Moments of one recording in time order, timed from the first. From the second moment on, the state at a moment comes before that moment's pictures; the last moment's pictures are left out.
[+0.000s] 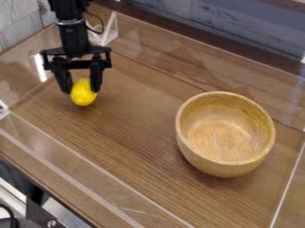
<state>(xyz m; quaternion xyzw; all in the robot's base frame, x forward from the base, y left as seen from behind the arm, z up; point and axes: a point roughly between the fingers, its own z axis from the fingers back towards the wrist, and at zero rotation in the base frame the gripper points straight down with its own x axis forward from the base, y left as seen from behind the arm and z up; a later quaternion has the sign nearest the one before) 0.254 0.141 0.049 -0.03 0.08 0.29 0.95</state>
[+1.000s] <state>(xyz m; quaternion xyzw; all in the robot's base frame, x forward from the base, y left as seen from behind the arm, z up) 0.265 0.080 0.141 -0.06 0.05 0.10 0.99</state>
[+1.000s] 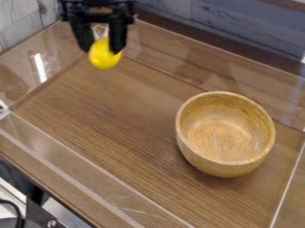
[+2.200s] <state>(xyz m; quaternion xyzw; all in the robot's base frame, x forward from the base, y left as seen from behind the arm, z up) 0.236 -0.033 0.160 -0.06 0.05 -0.04 1.00</state>
